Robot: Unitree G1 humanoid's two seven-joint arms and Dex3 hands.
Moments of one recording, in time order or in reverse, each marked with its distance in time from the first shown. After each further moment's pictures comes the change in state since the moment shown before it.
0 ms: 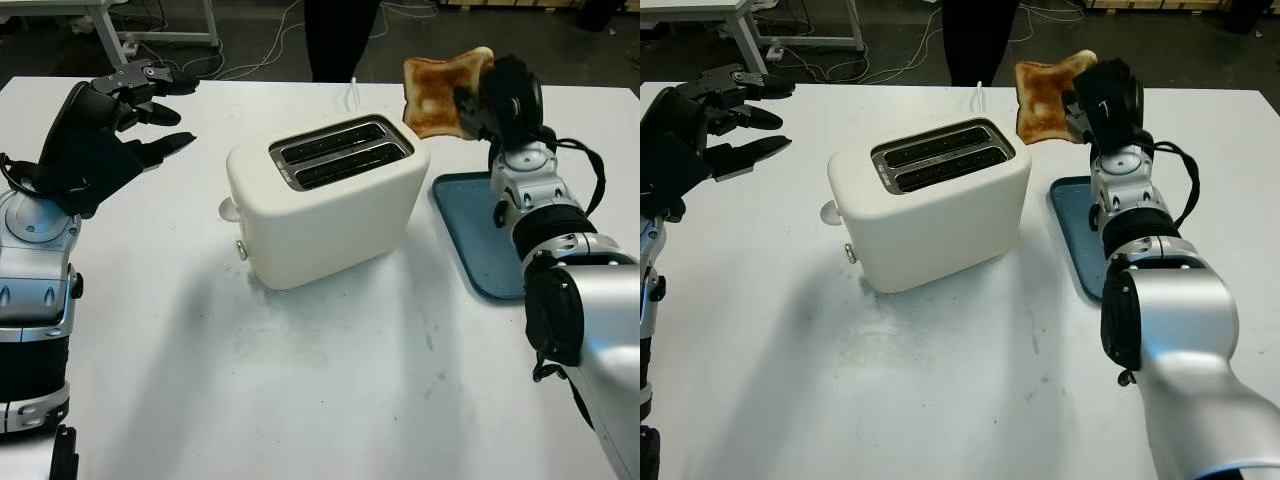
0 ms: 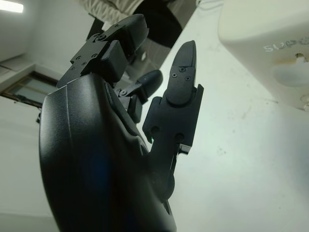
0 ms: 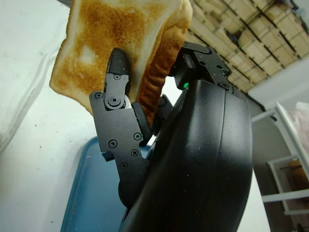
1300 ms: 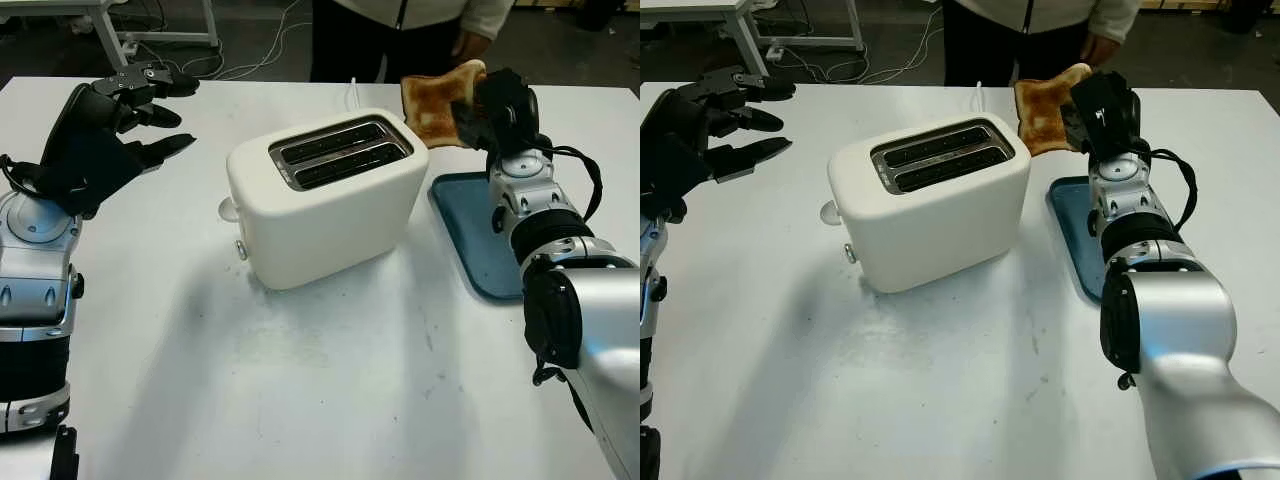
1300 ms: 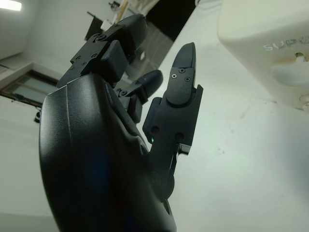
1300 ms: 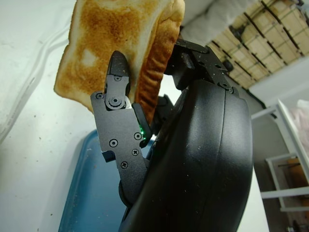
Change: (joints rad) left arm 0.000 -0.001 -0.003 0.013 0.000 -0.019 0.000; right arm 0.004 0.002 0.006 0.006 -0.015 0.017 0.003
